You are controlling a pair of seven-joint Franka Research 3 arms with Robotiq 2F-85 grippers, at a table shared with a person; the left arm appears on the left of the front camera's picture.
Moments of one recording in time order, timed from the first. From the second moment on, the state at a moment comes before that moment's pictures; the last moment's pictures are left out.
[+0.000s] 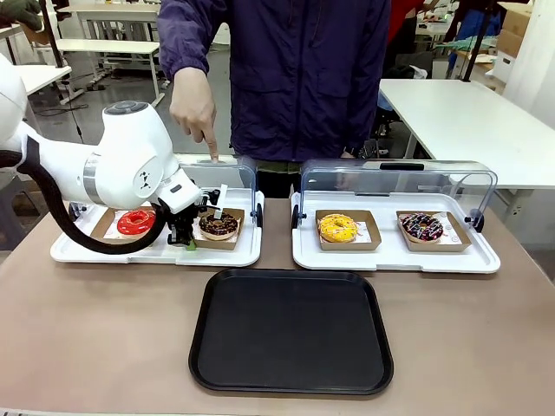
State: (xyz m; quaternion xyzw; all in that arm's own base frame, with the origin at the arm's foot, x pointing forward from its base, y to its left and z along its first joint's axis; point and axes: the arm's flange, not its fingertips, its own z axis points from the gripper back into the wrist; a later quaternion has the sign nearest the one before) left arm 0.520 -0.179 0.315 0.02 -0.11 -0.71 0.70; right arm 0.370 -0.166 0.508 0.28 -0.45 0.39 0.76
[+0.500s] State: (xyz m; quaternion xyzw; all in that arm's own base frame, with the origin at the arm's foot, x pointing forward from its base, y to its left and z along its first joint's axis) left arm 0.520 -0.181 0.316 0.02 -0.09 -0.71 0.69; right arm 0.370 -0.166 0.508 0.28 -0.45 0.39 0.76
